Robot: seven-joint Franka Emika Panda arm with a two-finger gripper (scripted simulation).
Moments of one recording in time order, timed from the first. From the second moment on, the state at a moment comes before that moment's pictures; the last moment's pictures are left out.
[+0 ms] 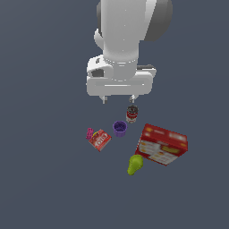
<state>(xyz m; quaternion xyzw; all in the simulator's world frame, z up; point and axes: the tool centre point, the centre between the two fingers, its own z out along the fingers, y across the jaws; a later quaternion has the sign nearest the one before) 0.005 0.014 0.313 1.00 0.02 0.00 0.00</state>
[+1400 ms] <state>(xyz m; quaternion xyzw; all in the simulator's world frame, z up) 0.125 0.054 0.218 1.00 -0.09 0.03 0.00</state>
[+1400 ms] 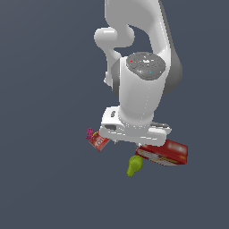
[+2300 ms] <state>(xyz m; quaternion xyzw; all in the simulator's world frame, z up) 0.157 0.082 0.104 0.99 -0.15 0.02 0.00</state>
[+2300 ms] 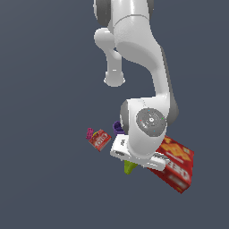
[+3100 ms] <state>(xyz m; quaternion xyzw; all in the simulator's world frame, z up) 0.150 0.090 0.052 0.99 -0.15 0.01 0.00</state>
